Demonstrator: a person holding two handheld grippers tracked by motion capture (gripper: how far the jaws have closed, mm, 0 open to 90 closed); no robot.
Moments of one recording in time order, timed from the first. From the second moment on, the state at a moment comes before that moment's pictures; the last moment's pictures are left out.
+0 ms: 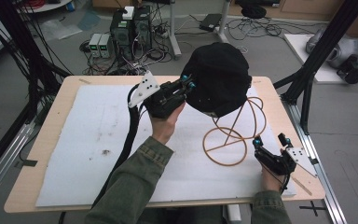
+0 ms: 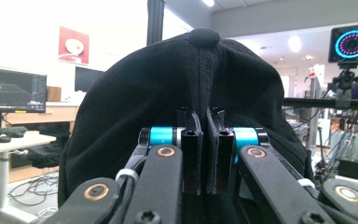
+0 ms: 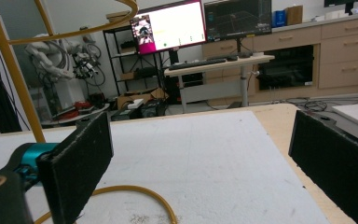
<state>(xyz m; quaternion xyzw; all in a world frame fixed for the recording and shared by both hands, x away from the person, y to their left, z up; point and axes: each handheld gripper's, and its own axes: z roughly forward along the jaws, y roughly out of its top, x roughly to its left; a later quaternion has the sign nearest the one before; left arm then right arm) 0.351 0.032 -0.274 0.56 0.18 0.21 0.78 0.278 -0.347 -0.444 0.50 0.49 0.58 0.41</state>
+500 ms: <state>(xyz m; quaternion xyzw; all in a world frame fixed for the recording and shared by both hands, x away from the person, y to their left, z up) 0.350 0.012 -0.262 0.55 0.16 0.18 0.80 0.279 -0.346 -0.444 0.50 0.49 0.58 0.42</state>
